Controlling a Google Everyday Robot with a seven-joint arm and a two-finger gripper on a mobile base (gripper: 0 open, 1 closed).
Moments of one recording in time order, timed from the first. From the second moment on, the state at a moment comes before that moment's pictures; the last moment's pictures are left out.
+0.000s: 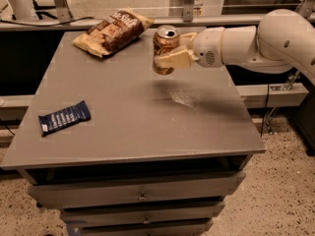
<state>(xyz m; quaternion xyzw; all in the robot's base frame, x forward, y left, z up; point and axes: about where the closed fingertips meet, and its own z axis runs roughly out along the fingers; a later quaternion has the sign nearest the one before) 0.641 -0.037 0.929 -0.46 0.66 0.29 0.52</state>
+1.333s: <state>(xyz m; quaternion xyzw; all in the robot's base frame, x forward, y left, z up) 0.802 0.005 0.911 -0.50 0.67 0.26 0.48</state>
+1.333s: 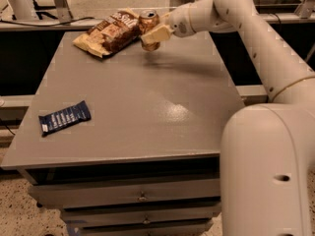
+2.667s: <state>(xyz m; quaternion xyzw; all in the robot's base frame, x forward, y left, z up) 0.837 0.047 0.919 -0.50 0.67 0.28 0.47</state>
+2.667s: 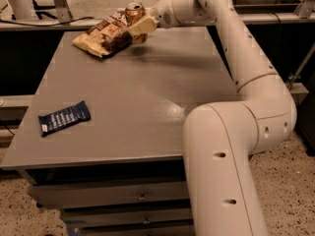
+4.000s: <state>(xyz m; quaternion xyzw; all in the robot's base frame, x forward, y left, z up) 0.834 0.067 0.887 -0.49 0.68 0.32 0.44</state>
